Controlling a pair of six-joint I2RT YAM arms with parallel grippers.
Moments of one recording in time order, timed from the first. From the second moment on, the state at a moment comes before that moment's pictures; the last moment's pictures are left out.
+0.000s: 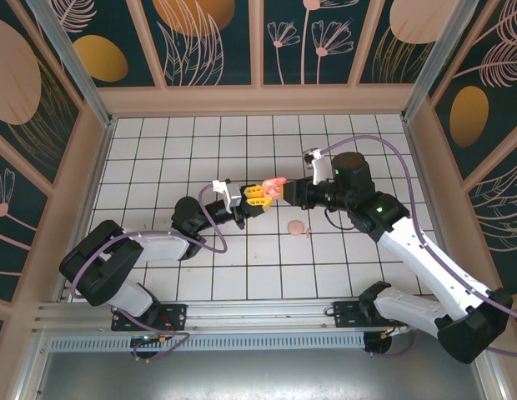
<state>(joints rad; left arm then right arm) -0.71 1.53 0.51 1.34 0.61 -0.17 0.62 1.03 1.00 -0.44 -0.41 0.43</state>
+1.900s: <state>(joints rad) -0.71 1.33 0.40 1.14 0.54 -0.07 0.40 1.60 1.18 -1.04 -0.10 -0.11</state>
